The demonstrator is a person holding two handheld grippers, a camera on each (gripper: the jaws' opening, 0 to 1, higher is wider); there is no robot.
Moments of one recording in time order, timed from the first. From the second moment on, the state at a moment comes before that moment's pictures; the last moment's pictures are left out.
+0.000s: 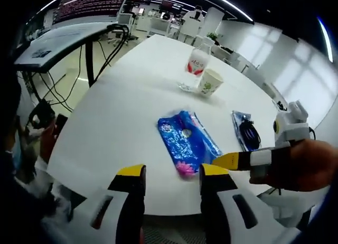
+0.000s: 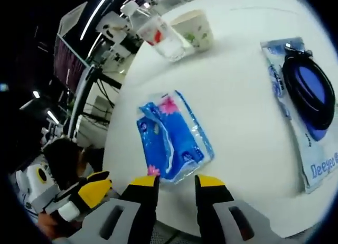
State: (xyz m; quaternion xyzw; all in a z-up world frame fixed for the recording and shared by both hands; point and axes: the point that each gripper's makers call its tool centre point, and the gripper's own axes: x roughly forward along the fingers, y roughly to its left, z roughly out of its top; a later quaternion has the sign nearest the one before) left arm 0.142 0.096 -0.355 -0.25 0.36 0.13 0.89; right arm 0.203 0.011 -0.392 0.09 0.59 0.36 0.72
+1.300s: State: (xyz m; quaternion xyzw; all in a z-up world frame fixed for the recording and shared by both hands) left arm 0.149 0.071 -0.388 -0.20 0.41 0.09 0.88; right arm 0.191 -0.041 -0.382 -0.02 0.54 0.44 0.72
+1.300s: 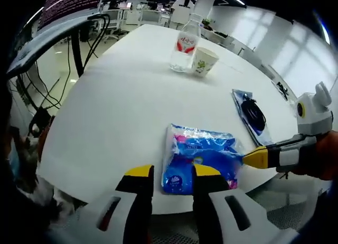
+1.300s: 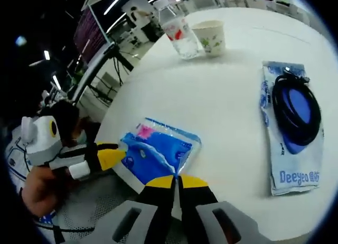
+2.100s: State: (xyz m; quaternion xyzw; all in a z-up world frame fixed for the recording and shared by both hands) left arm 0.154 0.046 -0.400 -0.22 0.43 0.08 0.87; right arm 0.207 -0.070 -0.385 -0.03 0.53 0.45 0.72
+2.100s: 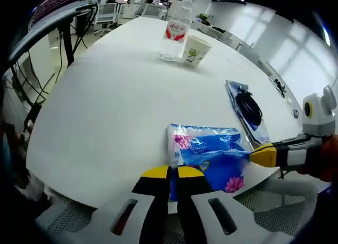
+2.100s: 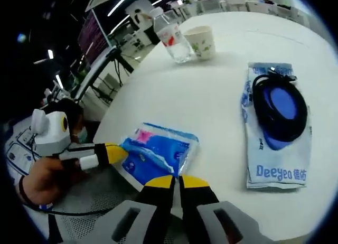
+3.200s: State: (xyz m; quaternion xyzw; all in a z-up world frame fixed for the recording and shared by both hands) left arm 0.152 0.034 -0.391 -0.20 0.43 0.07 0.88; right arm 0.221 -0.065 -0.376 -0.03 0.50 0.46 0.73
